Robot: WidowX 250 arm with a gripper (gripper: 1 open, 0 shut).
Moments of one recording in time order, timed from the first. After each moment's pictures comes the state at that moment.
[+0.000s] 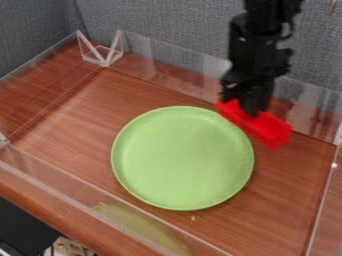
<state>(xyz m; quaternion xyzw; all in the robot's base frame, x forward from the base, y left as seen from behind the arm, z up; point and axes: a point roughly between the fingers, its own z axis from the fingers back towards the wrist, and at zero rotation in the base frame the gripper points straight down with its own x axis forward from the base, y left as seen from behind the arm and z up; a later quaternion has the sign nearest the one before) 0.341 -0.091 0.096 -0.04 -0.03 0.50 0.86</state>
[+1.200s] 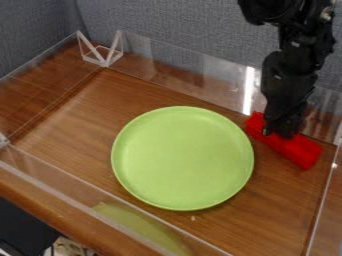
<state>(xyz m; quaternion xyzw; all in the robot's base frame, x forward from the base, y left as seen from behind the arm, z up) 0.365 -0.117 0.044 -0.06 -0.03 0.59 0.80</state>
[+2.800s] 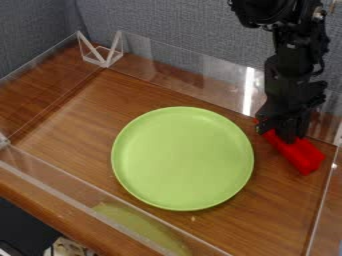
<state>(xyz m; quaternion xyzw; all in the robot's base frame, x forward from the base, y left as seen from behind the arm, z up) 0.363 -0.120 0.036 -0.08 -0.01 0.46 0.88</state>
